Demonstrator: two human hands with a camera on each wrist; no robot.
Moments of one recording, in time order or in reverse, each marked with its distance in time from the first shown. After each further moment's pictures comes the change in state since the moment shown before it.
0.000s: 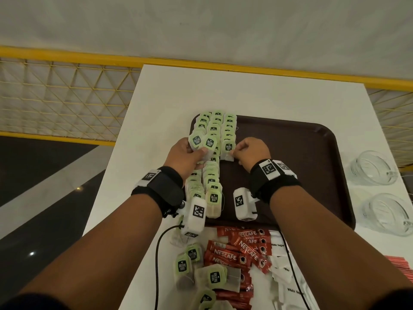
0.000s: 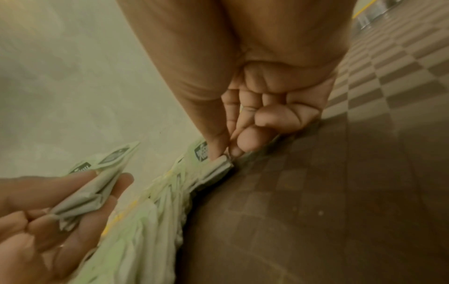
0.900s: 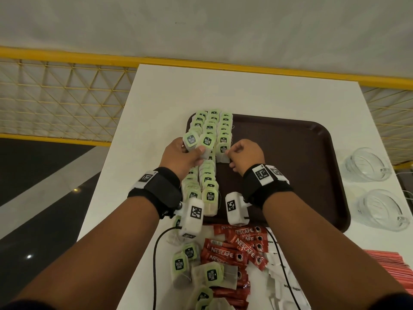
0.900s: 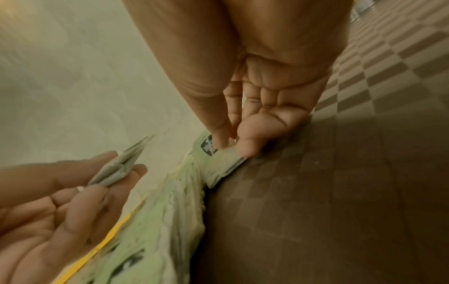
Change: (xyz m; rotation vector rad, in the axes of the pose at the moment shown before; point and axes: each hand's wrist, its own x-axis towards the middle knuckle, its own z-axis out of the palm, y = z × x) left_hand -0.004 -0.002 0.001 -0.009 0.025 0.074; right_hand -0.023 -0.004 0.006 0.160 0.046 0.066
